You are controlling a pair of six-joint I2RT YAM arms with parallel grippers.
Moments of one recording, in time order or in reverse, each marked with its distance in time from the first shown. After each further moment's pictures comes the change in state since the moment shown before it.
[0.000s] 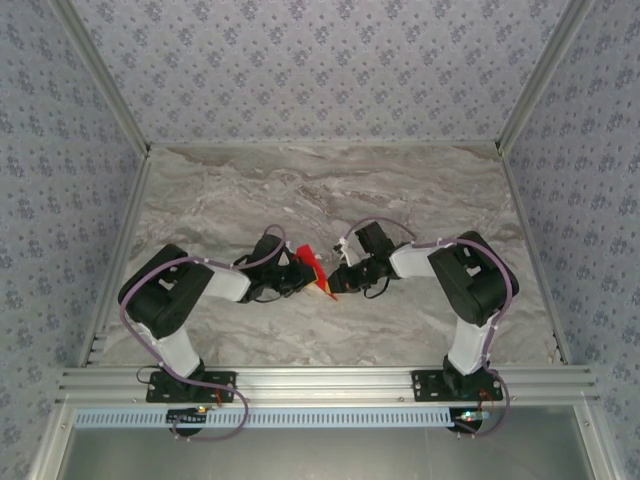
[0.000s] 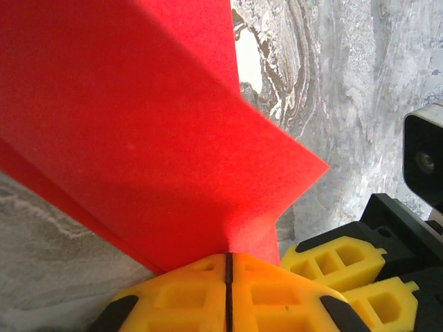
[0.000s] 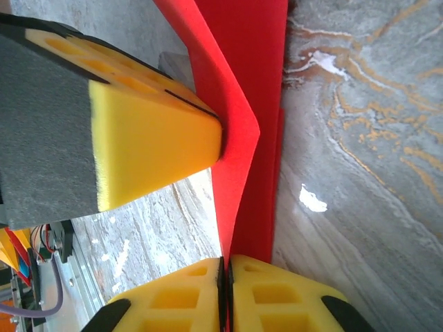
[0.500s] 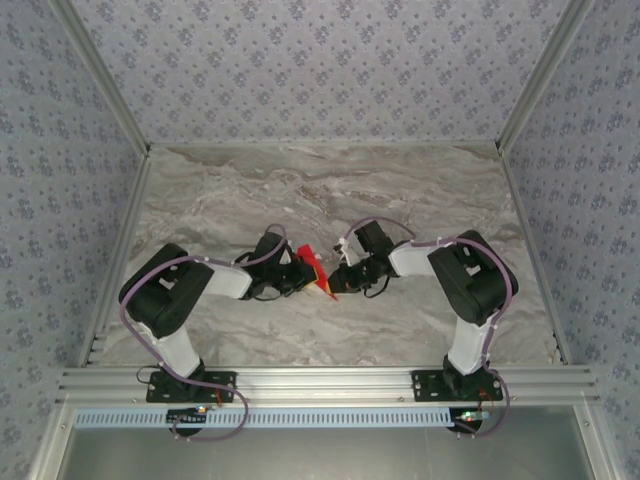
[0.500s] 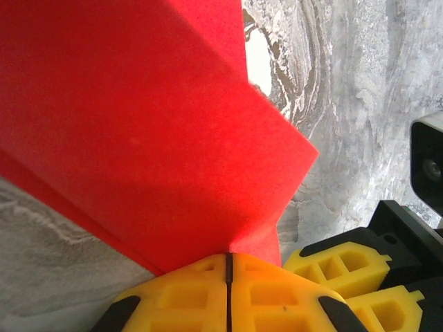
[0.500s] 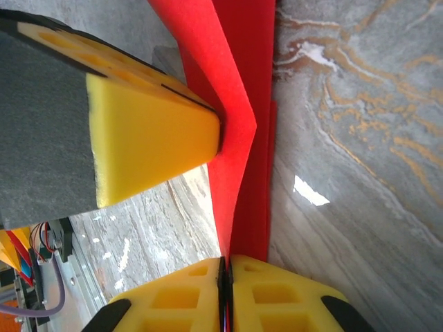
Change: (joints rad) left arm 0.000 0.005 0.037 -0.076 -0.006 0.000; right arm -0.004 -0.002 0.020 -0.061 0.011 -0.002
